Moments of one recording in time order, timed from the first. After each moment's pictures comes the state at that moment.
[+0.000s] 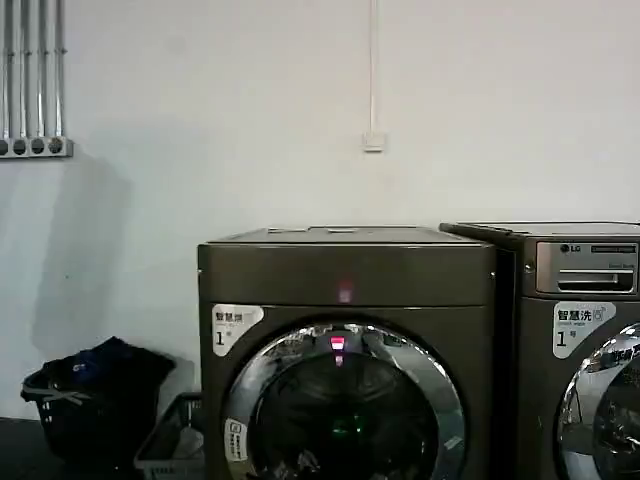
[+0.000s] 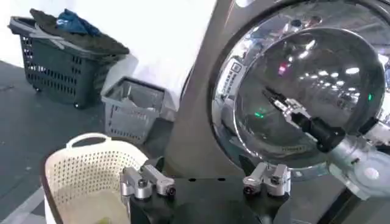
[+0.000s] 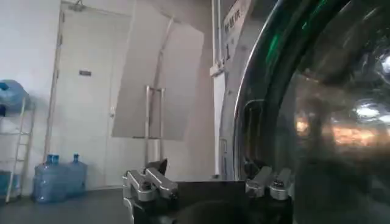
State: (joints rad) left arm 1.80 -1.45 -1.06 -2.55 -0.79 0.62 0.09; right arm -0.11 1.30 -0.49 1.00 1.01 0.29 -0.61
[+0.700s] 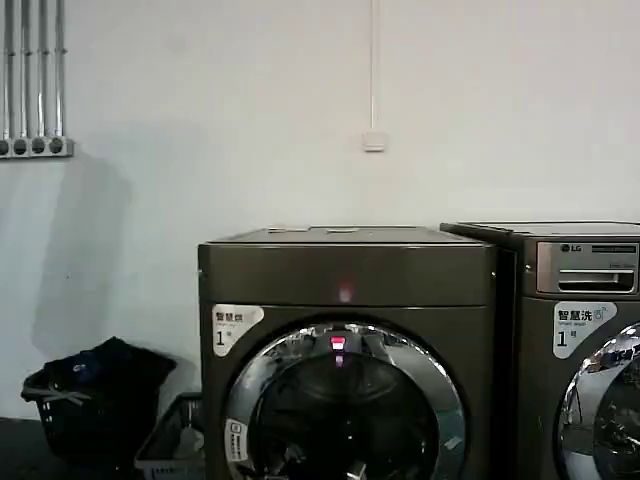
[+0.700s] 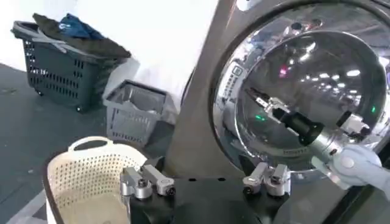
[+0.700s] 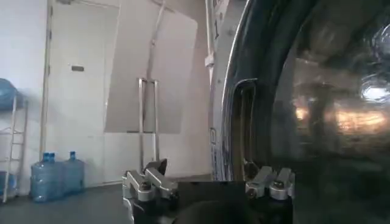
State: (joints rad) left arm 1.80 -1.45 -1.07 -2.55 -0.79 0.61 0.09; right arm -0.07 1.40 -0.50 0.84 1.00 0.29 -0.64
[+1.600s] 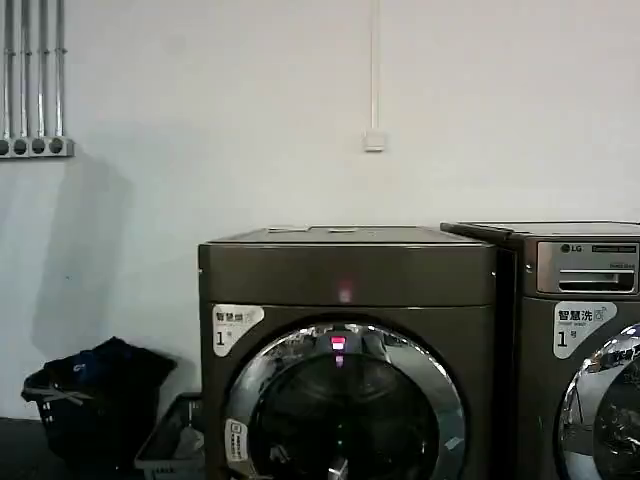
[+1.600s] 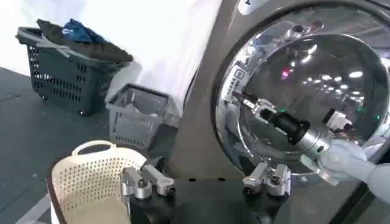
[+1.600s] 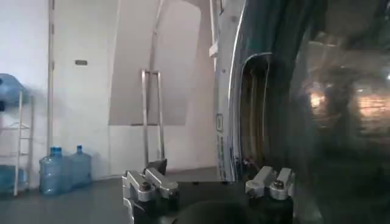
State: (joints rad) left arm 1.80 -1.45 -1.08 -2.55 -0.79 0.61 0.09; right arm -0.01 1.48 -0.53 0.71 1.02 0.24 -0.76
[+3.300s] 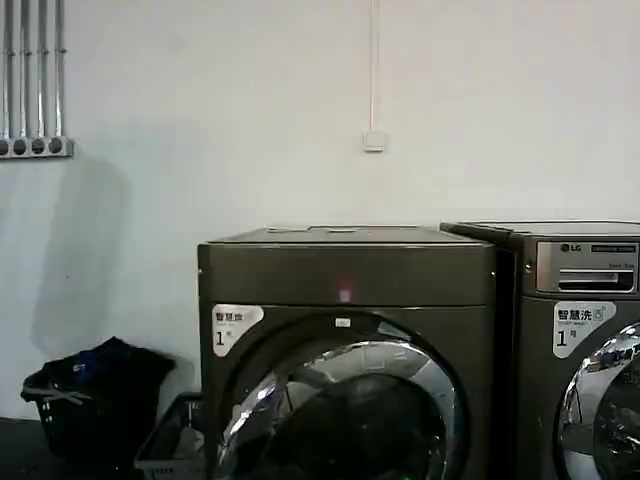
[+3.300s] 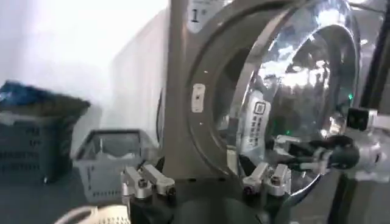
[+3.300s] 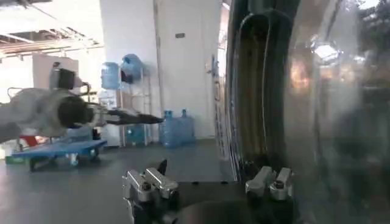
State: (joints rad) left arm 1.65 -1.14 -1.07 -2.32 -0.62 0.38 0.34; right arm -0.01 1.07 -0.83 1.23 1.18 0.18 -0.96
